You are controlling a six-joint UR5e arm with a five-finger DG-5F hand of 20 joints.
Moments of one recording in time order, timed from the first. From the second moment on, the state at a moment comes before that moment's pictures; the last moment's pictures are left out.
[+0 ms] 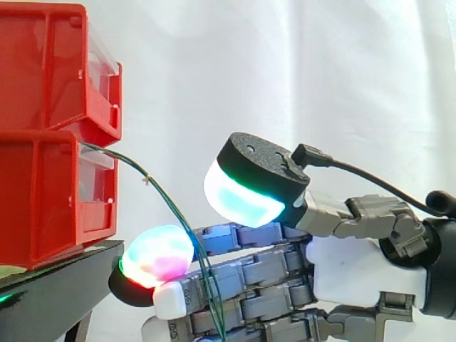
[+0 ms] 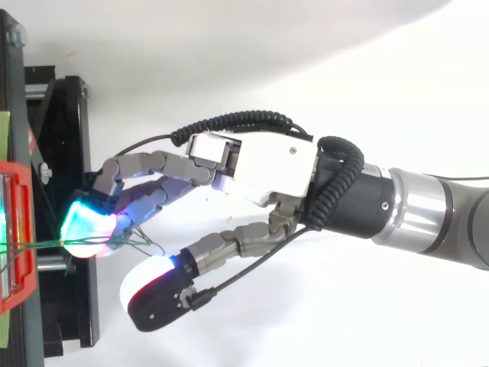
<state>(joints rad) 0.22 -2.40 -1.21 -2.56 -1.14 -0.10</state>
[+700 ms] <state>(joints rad) 0.22 -2.40 -1.20 -2.57 -1.15 -0.10</state>
